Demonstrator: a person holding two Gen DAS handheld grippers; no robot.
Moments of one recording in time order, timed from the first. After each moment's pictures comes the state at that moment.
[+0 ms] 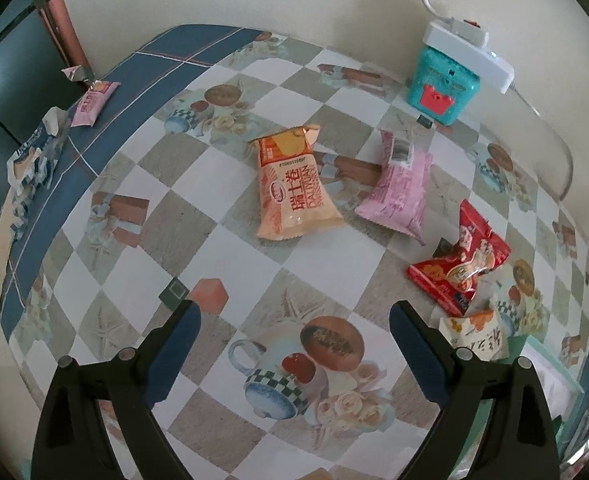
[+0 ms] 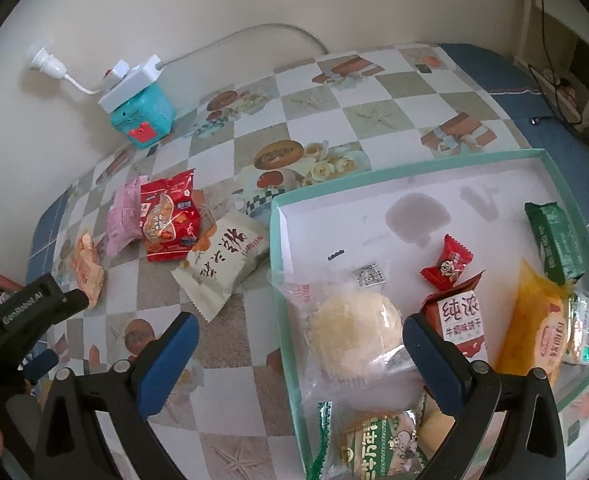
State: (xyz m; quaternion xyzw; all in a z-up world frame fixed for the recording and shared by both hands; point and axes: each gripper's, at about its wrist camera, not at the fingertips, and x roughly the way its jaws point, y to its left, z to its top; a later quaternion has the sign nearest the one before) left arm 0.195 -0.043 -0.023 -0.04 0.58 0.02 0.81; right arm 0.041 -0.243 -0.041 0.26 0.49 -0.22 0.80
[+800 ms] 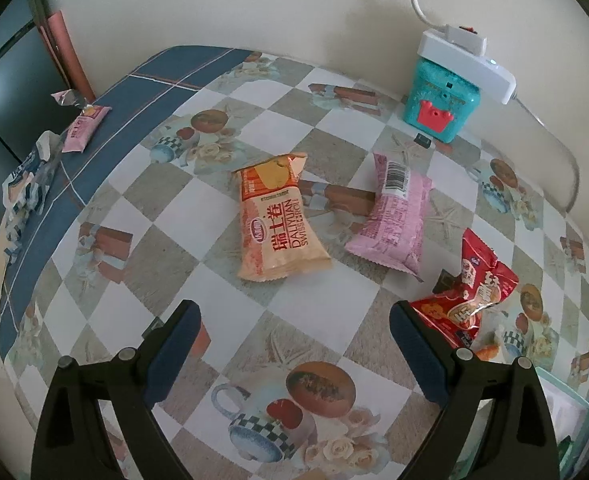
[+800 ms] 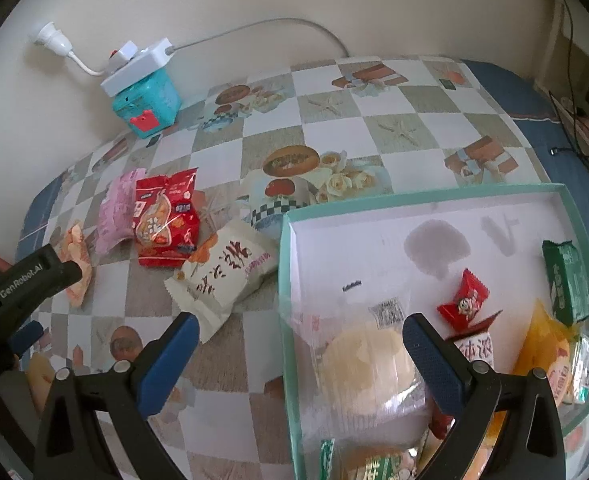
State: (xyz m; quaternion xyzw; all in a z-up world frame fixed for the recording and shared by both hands) left arm 0.215 -0.058 -0.036 -0.02 0.55 0.03 0.83; right arm 0.069 -0.244 -0.052 0.21 0.50 -0.21 0.81
